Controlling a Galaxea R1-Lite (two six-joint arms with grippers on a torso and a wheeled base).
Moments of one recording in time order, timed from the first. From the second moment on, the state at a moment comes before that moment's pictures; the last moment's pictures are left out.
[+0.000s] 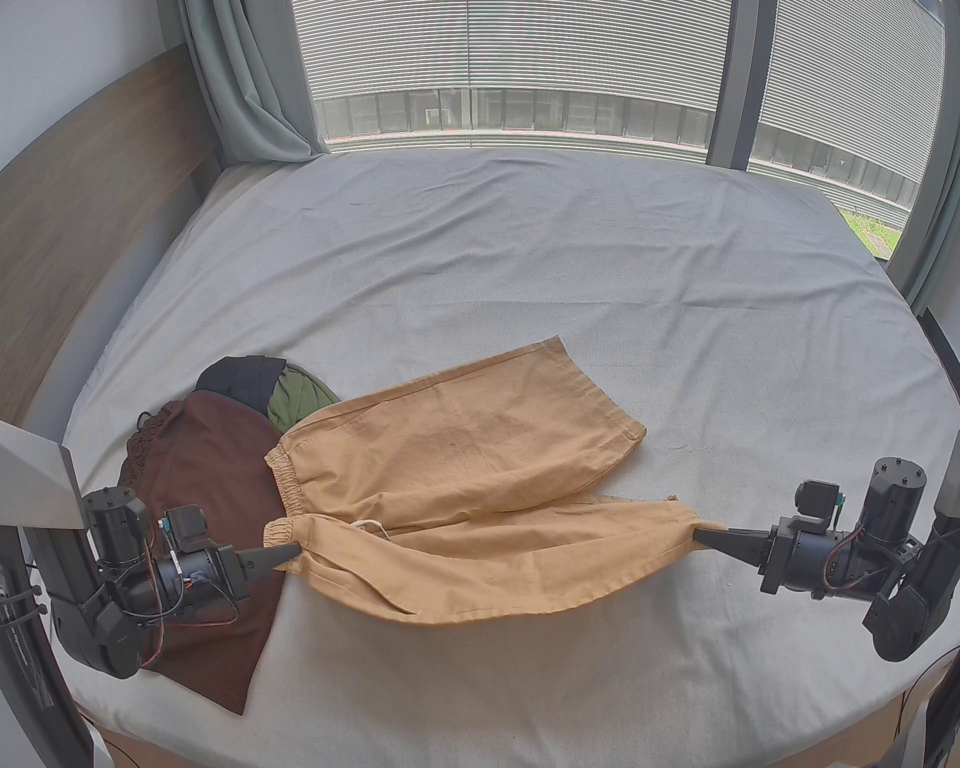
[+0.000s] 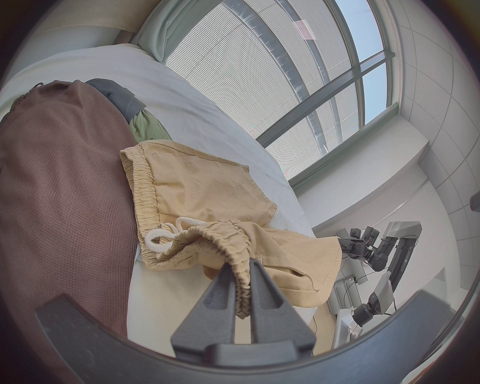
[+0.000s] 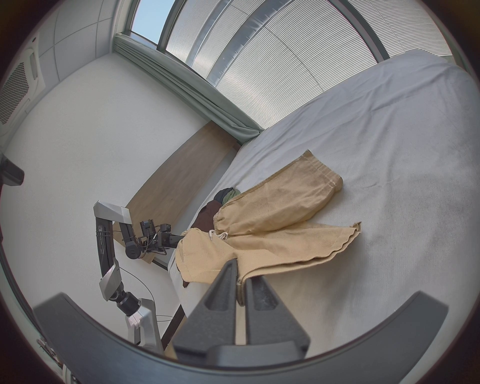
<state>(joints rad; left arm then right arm) 0.04 2.14 -0.22 -1.55 -0.83 -0.40 0.15 1.95 -0.17 -1.54 0.76 0.39</state>
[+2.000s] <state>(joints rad) 0.04 2.09 -0.36 -1.55 -0.67 -0.61 0.22 2.01 -0.78 -1.35 0.61 0.59</state>
